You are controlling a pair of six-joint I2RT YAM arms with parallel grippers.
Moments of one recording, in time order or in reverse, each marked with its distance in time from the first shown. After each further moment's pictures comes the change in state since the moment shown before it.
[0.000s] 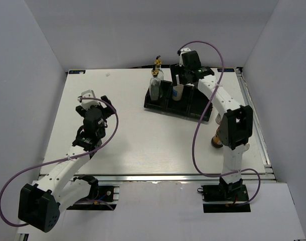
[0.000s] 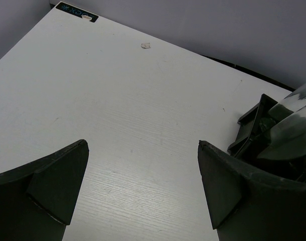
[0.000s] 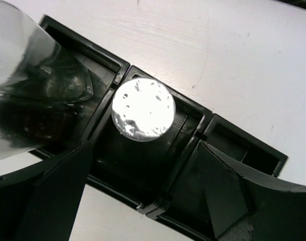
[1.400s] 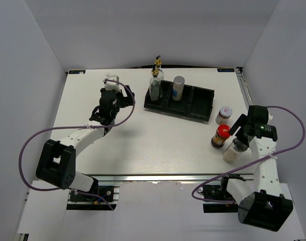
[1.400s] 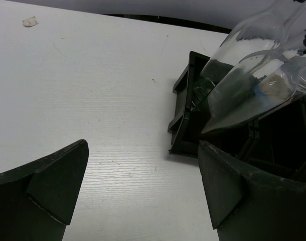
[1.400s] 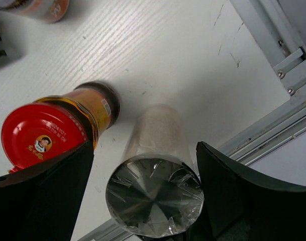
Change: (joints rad) left arm 0.006 0.469 0.233 0.159 0.407 0.024; right arm -0.595 -1.044 -1.003 -0.373 0.079 0.378
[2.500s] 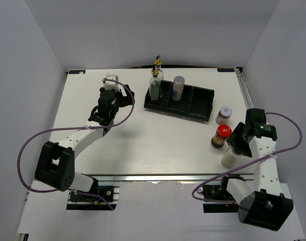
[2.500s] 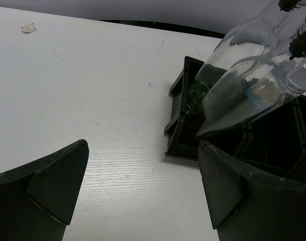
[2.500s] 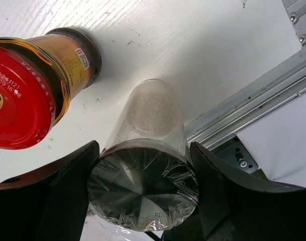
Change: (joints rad) left arm 0.001 -0.021 0.000 -0.002 0.013 -0.001; right arm 0.000 -0.009 -0.018 -0.175 -0.063 0.024
